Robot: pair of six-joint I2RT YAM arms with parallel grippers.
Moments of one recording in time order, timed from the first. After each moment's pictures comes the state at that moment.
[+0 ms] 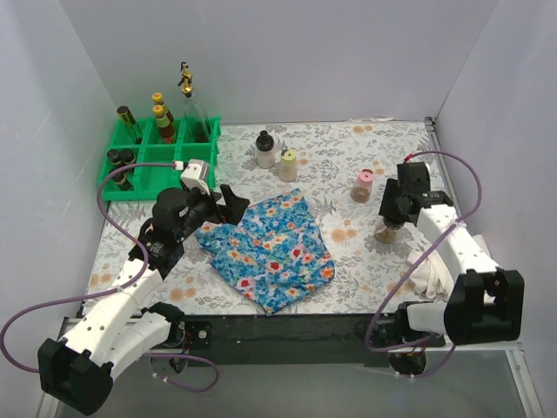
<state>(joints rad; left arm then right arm) -0.42 0.86 0.70 -0.05 0.16 -0.34 0.10 1.32 0.95 -0.59 0.22 0.29</state>
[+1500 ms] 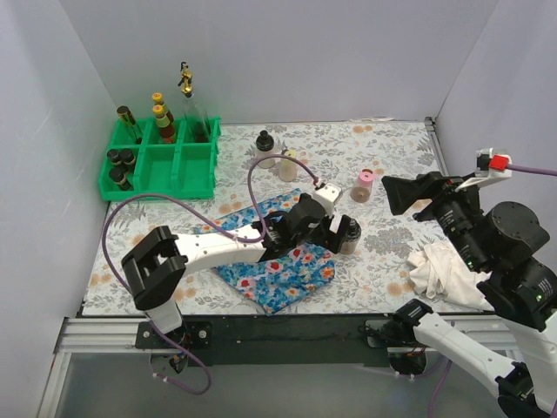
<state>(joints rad) -1.09 1.66 1.13 0.05 -0.20 -0.36 0.65 0.66 1.32 -0.67 0.28 0.39</state>
